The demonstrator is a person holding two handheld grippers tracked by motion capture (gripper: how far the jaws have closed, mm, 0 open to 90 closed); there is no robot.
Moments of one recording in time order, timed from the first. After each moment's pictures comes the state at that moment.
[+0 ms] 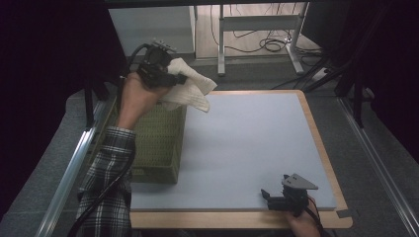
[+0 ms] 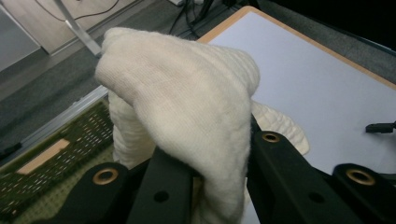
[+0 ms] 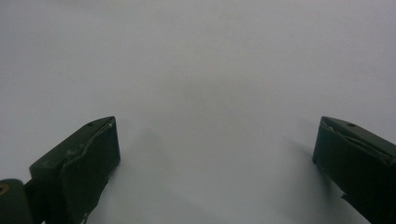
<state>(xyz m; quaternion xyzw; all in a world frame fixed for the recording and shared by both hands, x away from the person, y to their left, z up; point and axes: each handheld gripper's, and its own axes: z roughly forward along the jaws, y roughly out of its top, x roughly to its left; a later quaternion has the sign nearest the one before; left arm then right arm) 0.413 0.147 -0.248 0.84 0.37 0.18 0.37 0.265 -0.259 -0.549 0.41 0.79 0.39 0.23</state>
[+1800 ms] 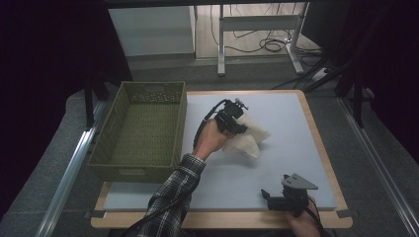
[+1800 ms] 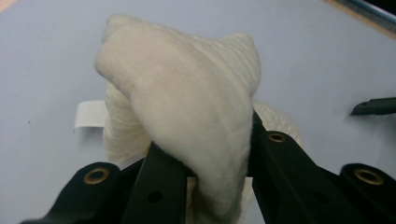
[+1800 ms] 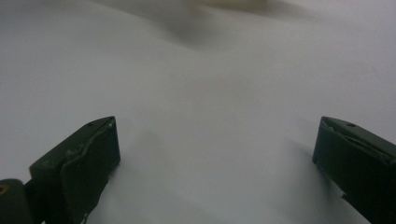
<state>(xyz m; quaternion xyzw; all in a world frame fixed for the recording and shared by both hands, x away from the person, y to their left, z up) 0.438 -0.019 -0.422 0.89 0.32 0.06 0.32 0.265 -0.259 -0.549 0.41 0.79 0.40 0.23</state>
